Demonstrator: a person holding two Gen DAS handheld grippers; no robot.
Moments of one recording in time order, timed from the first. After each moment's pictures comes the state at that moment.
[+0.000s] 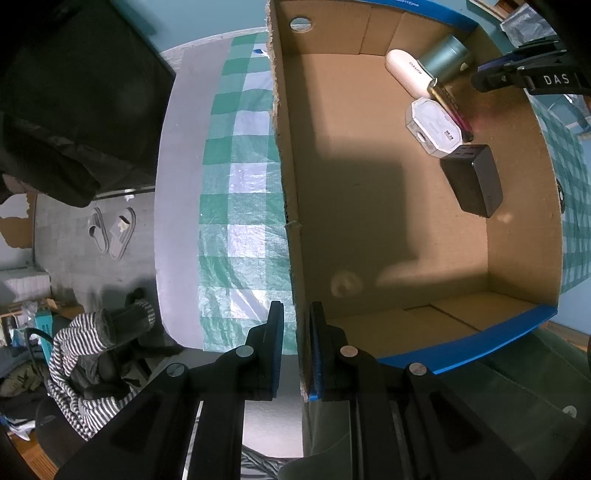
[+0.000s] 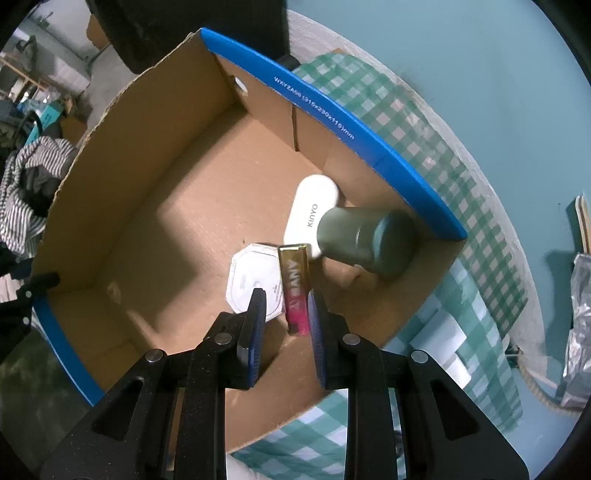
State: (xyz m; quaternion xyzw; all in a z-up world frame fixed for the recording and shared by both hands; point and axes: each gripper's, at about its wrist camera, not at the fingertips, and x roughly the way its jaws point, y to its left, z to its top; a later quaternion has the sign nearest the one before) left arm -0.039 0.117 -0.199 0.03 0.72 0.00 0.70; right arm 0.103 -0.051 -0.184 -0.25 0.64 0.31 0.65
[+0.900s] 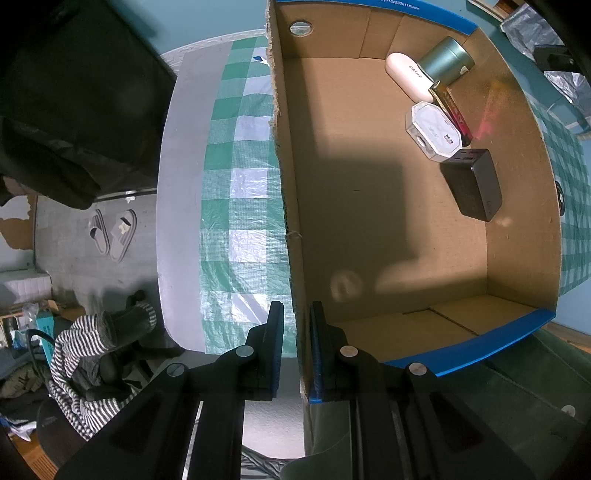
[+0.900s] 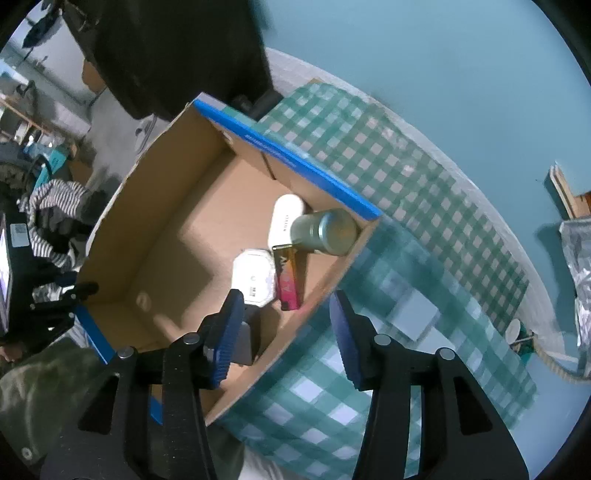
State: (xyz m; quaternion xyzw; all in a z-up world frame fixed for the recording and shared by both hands) left arm -0.038 0.118 -0.200 0.04 0.72 0.00 0.70; right arm 0.105 -0.099 -0.122 -0.18 0.62 0.30 0.70
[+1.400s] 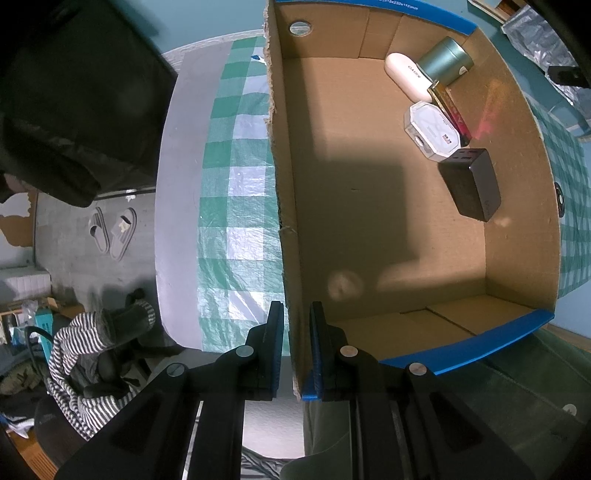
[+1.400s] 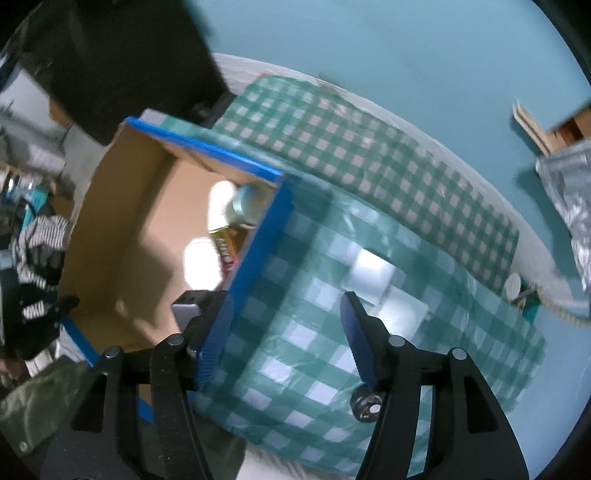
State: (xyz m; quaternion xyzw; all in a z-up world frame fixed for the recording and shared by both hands) left arm -0.040 0.117 -0.200 0.03 0.72 0.00 0.70; right arm 0.128 -0.171 -0.133 -0.12 0.65 0.23 0.71
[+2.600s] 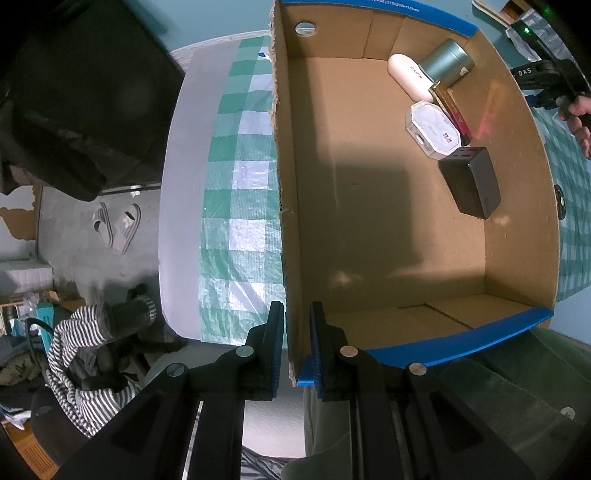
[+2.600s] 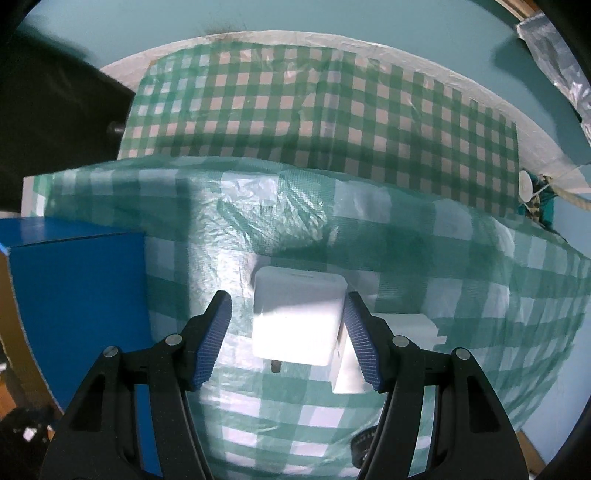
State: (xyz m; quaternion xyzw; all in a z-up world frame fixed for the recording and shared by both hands) left arm -0.046 0.117 -0.200 0.03 0.71 0.01 0.70; right arm 0.200 -0.223 -0.265 -0.01 0.73 0.10 0.67
